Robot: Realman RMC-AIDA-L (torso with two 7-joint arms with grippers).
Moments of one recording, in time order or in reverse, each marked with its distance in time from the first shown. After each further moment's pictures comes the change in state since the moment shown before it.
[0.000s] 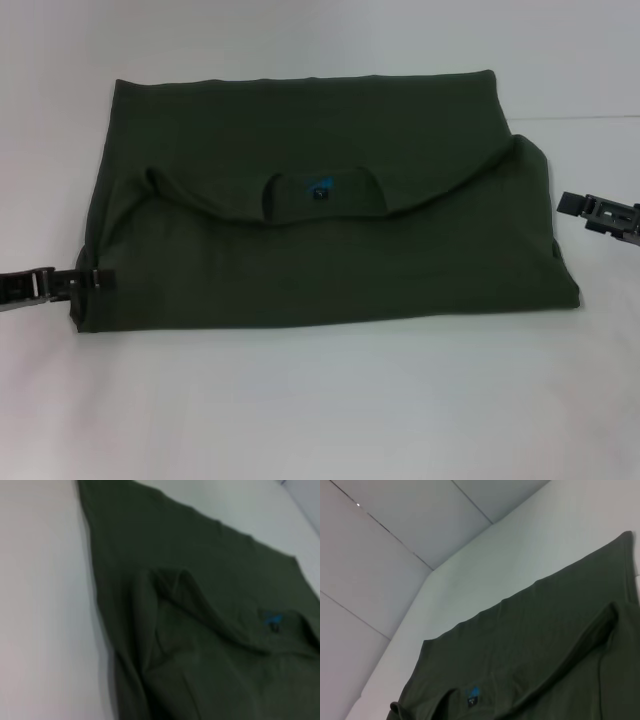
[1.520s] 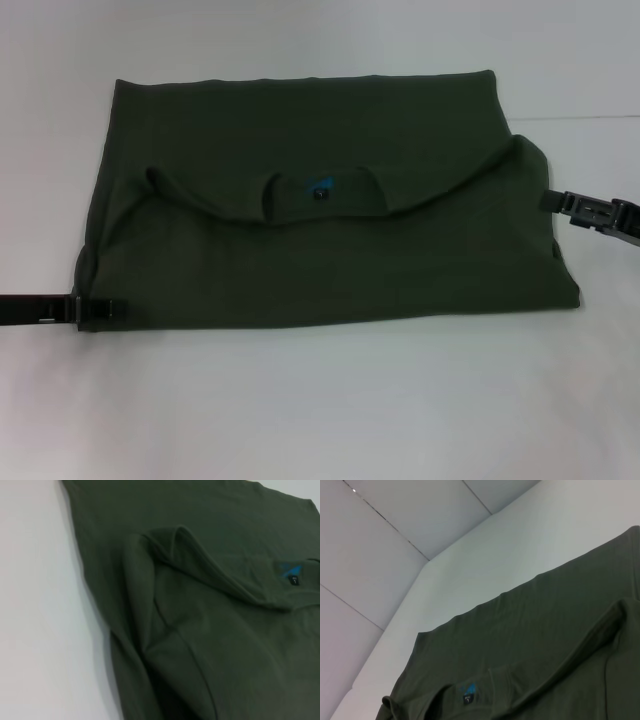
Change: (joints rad) left arm 0.010 -0.041 0.156 0.002 0.008 -0.111 0.047; right arm 0.032 0.008 -0.045 0.006 -0.001 0.057 0.000
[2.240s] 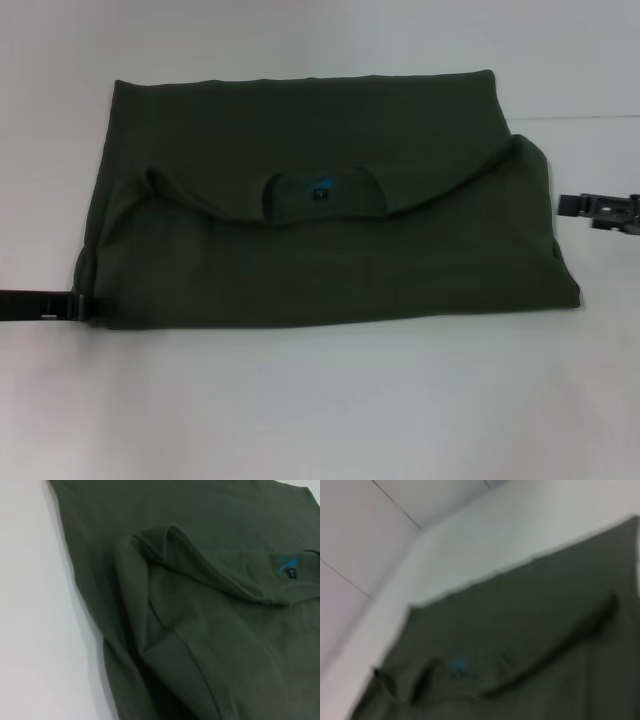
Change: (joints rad) left arm -0.014 0.008 0.029 -0.001 0.010 0.001 -0.006; right arm 0.011 -0.044 -0.075 -0.142 -0.126 -0.065 0.189
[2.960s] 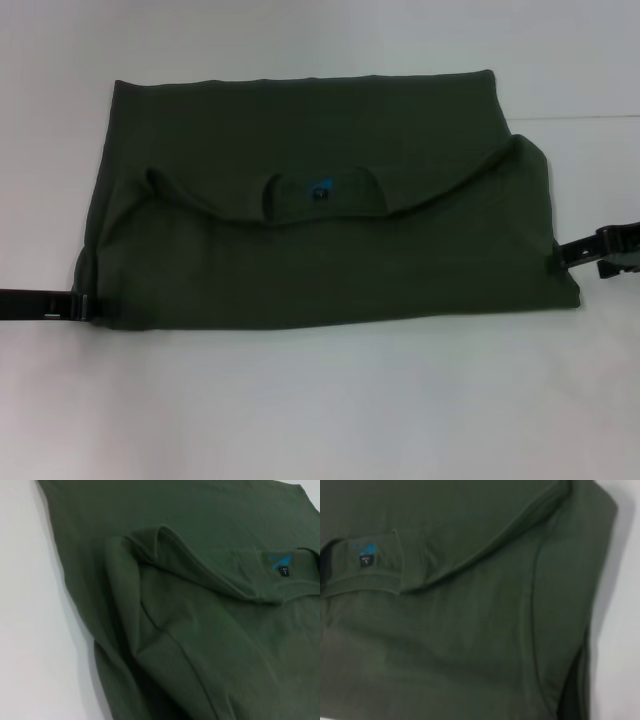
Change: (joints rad) left arm -0.006 0.002 0.004 -0.004 0.000 0.010 0.008; right arm 0.230 -0.002 -0.073 -0.070 -0.575 -0.076 0.383
